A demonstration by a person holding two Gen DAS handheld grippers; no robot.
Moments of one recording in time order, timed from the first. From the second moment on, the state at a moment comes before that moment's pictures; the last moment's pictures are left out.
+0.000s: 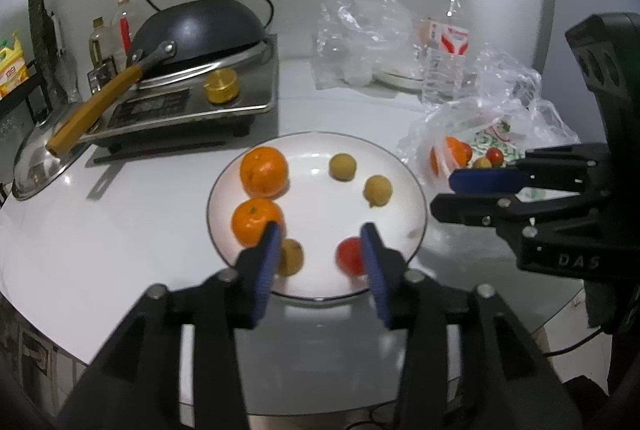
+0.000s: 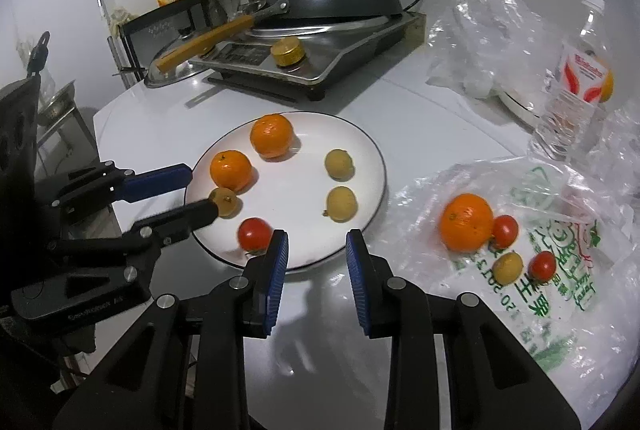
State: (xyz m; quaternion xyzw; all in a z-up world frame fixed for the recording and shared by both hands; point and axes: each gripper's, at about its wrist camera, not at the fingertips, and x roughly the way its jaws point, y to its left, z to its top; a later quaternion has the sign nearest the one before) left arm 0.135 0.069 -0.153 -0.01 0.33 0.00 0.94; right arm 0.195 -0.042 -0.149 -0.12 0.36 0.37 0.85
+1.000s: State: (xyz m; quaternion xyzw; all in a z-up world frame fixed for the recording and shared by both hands) left arm 0.164 -0.004 -0.139 0.03 0.34 -0.03 0.94; right arm 0.218 -0.133 -0.142 -0.08 0.36 0.33 0.87
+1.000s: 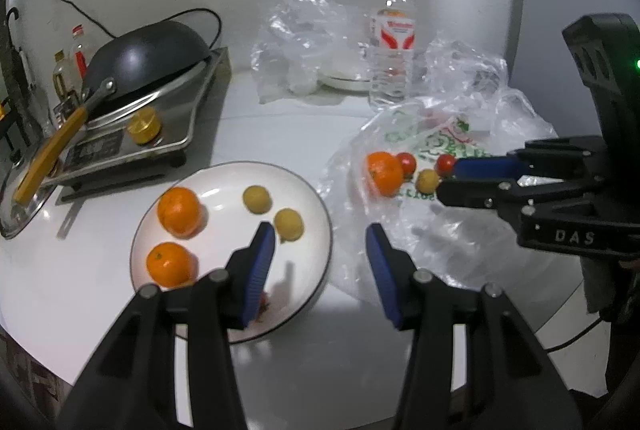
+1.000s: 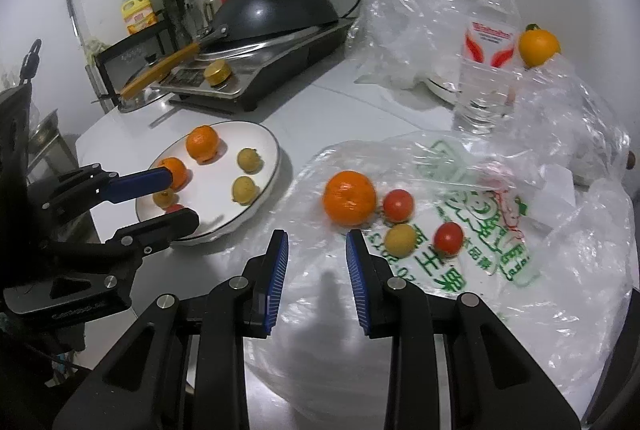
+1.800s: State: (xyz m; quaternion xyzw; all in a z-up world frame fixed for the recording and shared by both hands) left arm 0.200 -0.050 -0.143 0.06 0.35 -0.06 0.93; right arm 0.247 -0.181 -0.151 -0.05 0.37 0.31 0.88
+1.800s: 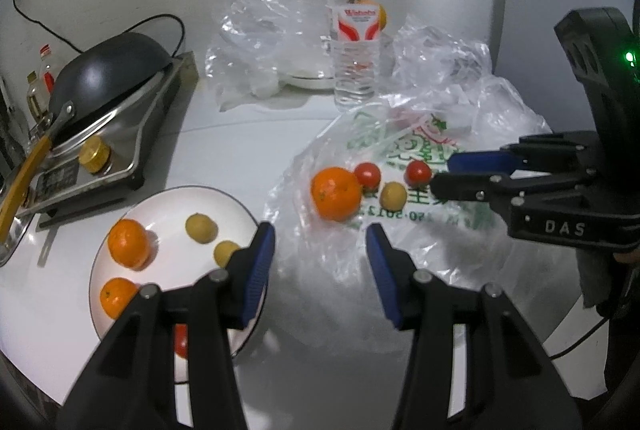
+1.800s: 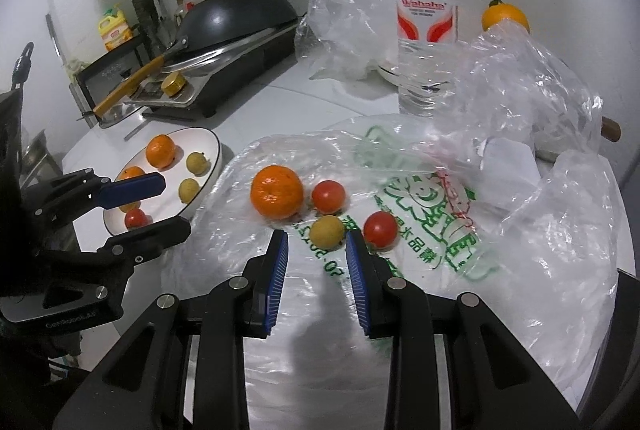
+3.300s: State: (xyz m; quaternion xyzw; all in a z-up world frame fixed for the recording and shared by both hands) left arm 0.286 -0.077 -0.178 0.08 0.39 -0.07 0.91; right arm 0.312 -0.194 -0.187 -0.04 0.41 0.30 0.86
